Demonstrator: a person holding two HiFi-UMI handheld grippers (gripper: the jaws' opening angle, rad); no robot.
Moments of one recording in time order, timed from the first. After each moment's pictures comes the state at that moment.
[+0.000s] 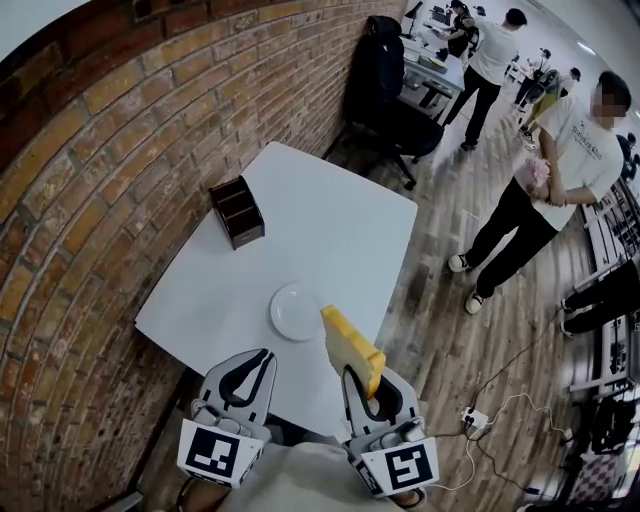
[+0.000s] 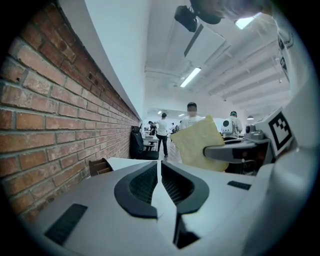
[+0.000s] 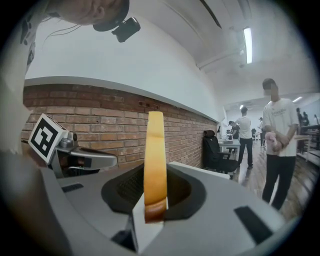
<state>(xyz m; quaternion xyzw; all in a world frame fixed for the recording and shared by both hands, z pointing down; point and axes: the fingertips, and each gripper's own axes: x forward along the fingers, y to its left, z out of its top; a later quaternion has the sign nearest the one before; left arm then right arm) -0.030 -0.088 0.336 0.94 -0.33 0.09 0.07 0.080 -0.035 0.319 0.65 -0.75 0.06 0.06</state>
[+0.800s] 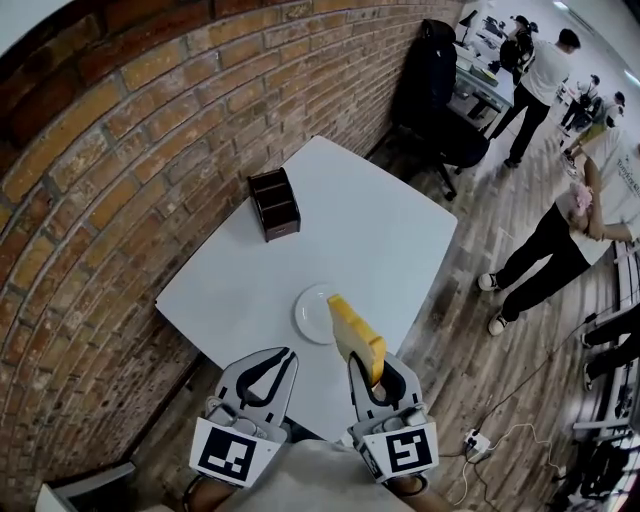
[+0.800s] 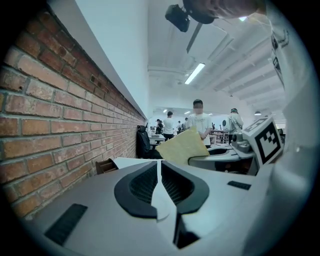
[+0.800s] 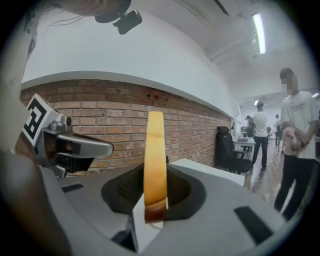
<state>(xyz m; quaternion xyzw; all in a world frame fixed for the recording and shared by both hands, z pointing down) -0.025 -0.093 0.330 0.92 -0.37 0.10 0.06 0.074 -0.080 0.349 0.59 -0.80 0.06 0.08</state>
